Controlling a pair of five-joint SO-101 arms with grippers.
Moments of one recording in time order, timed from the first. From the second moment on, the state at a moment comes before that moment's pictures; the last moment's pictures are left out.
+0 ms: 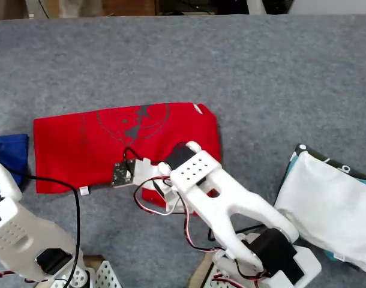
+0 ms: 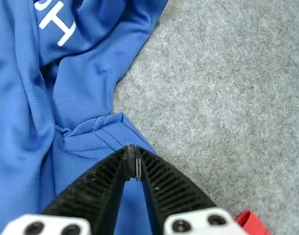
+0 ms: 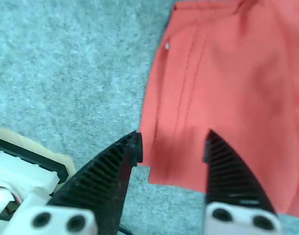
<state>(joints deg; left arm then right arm) -46.7 13.4 14.9 28.9 7.5 -42.0 -13.1 43.4 72.3 41.7</state>
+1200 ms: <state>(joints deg) -45.9 13.4 14.9 28.9 7.5 -37.6 5.3 37.9 64.6 42.7</state>
